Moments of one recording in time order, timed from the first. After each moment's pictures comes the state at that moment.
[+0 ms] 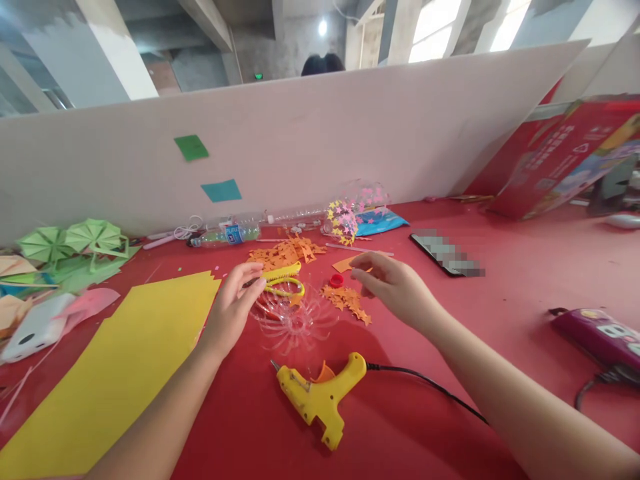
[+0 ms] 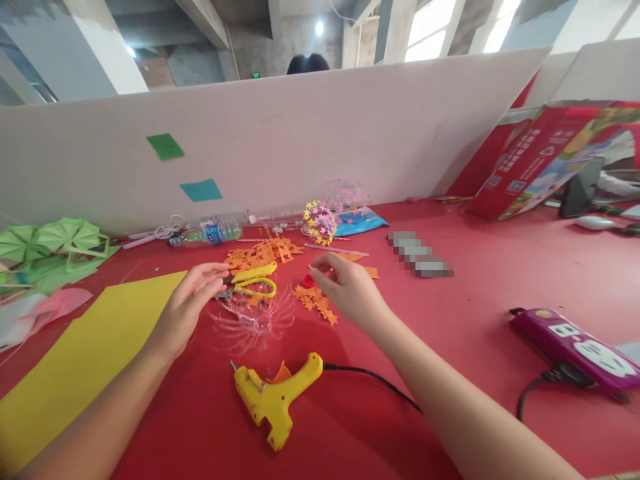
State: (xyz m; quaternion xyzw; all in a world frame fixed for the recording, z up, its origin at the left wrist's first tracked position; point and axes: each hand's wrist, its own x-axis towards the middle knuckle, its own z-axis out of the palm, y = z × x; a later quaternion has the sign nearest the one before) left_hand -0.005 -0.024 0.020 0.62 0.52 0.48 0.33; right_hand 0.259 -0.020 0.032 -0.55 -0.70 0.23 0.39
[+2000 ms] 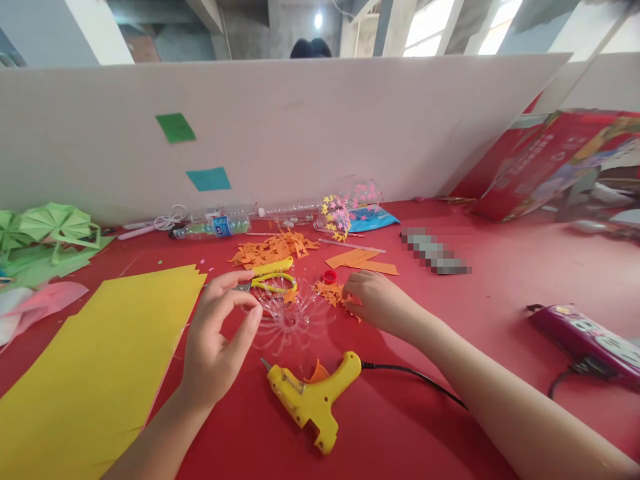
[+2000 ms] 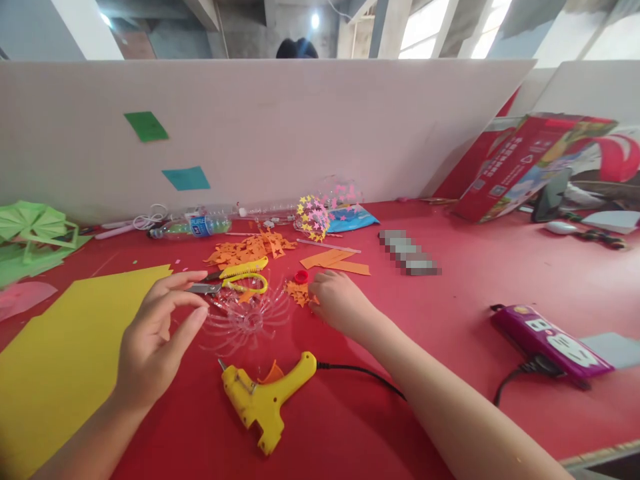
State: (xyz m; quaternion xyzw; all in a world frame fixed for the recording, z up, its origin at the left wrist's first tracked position) left_hand 0.001 -0.063 0.013 0.73 0.44 0.51 0.08; right_hand 0.263 -0.009 0.006 -0.49 -0.87 0.00 0.10
